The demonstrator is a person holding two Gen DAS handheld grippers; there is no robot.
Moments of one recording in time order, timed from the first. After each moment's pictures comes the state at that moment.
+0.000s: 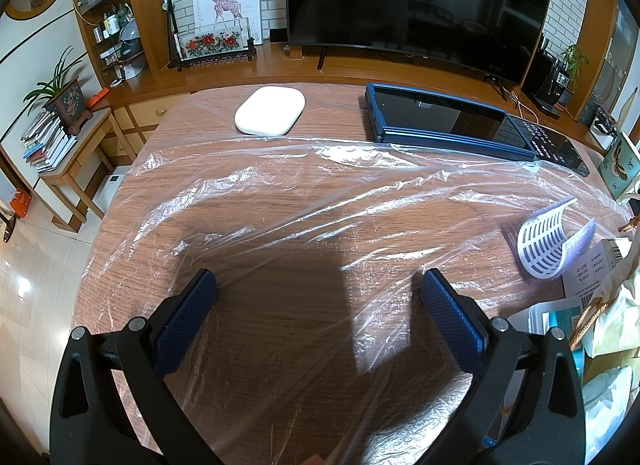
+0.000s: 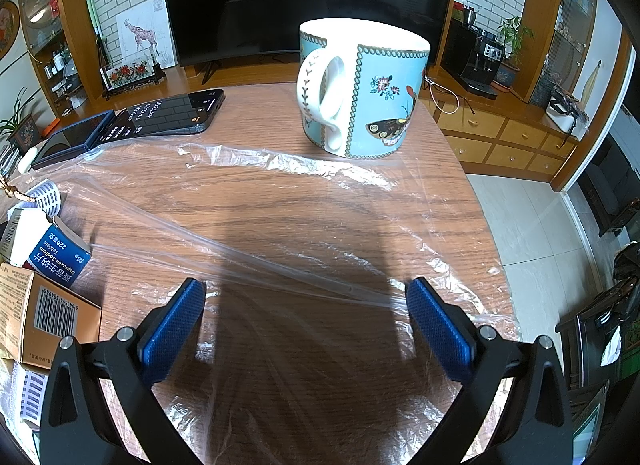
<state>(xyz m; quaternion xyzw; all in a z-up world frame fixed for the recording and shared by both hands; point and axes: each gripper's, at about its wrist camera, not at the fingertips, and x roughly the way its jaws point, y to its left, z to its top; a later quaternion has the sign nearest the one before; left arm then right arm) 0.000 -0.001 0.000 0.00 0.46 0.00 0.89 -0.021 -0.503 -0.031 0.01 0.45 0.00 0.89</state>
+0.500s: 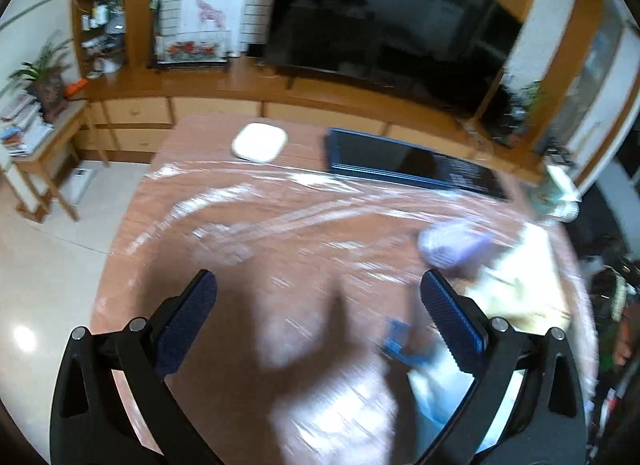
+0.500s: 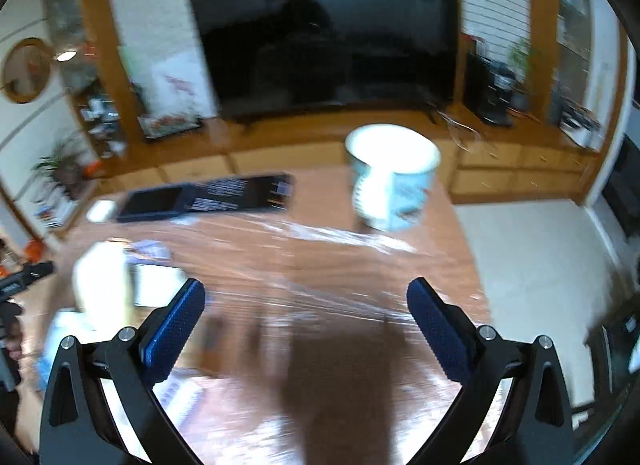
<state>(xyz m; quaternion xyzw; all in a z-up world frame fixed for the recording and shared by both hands) -0.060 0.015 0.067 -0.08 0.43 -0.09 0.89 -0.079 -0.474 0.085 0.05 0.37 0.10 0.92</state>
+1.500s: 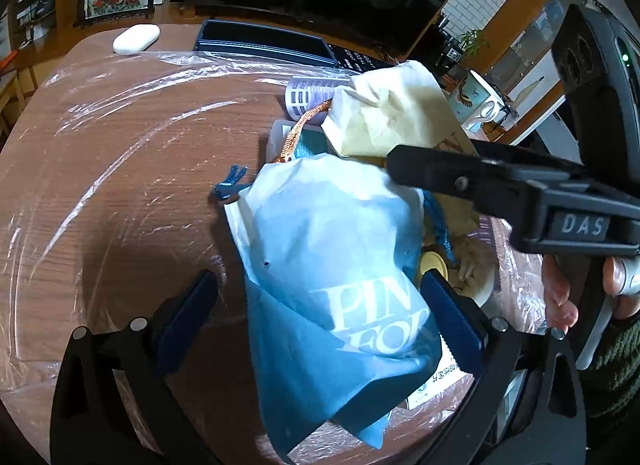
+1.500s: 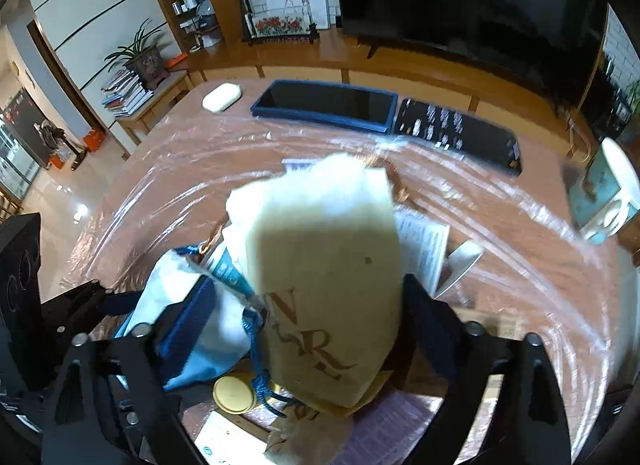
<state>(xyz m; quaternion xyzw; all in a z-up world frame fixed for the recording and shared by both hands) -0.106 -0.063 0.018 -0.10 0.51 -0.21 0.83 -0.046 -0.300 0.031 -0.03 0.49 0.22 0.84</state>
